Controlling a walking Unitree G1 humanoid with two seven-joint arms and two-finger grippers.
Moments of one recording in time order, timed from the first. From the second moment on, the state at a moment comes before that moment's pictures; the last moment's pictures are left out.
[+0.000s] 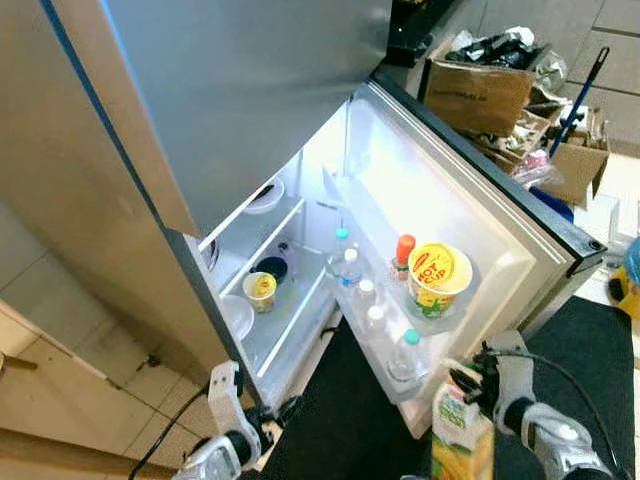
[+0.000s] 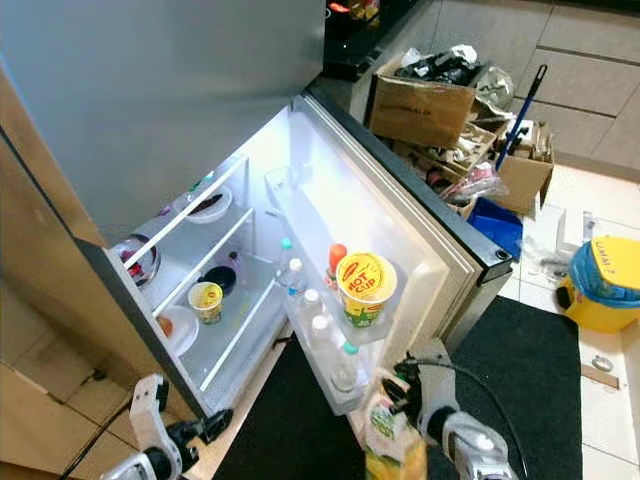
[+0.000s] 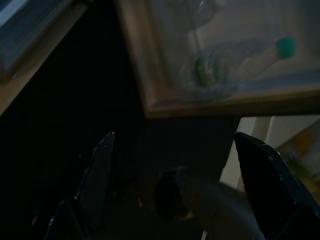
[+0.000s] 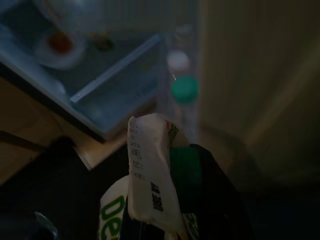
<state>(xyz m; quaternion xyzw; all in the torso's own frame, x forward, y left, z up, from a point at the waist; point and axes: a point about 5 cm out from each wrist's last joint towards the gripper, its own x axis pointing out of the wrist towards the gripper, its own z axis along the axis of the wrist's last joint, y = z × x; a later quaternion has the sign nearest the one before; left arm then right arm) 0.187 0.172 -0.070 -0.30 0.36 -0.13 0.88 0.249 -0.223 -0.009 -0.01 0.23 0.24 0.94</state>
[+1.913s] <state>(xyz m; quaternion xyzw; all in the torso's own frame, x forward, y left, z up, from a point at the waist) 0.144 0.181 -0.093 -0.19 0.44 -0.08 0.87 0.167 -0.276 -0.064 -0.03 0.40 -0.05 0.91</state>
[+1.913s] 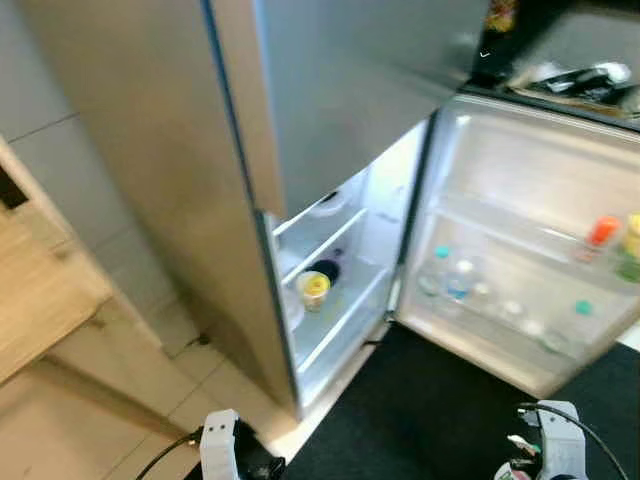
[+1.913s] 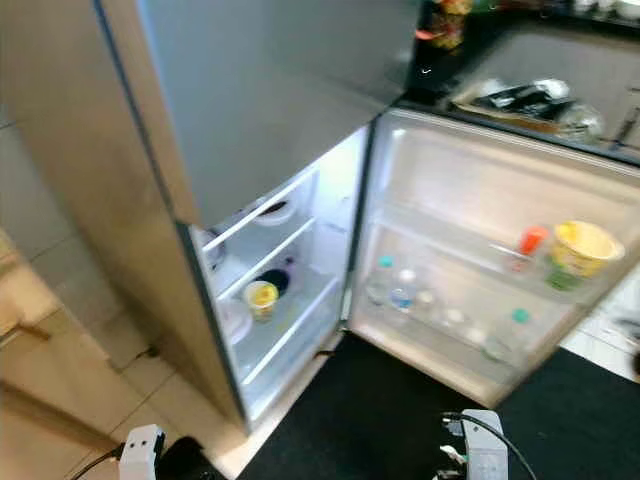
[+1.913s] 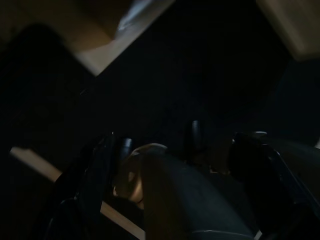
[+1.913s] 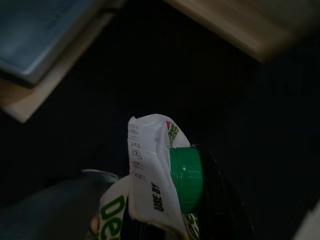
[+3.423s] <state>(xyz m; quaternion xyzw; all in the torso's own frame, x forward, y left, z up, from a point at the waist) 0.139 0.174 -0.095 -0.20 0.46 -0.12 0.86 0.119 -0.280 -0.085 -0.04 0.49 -0.11 0.86</state>
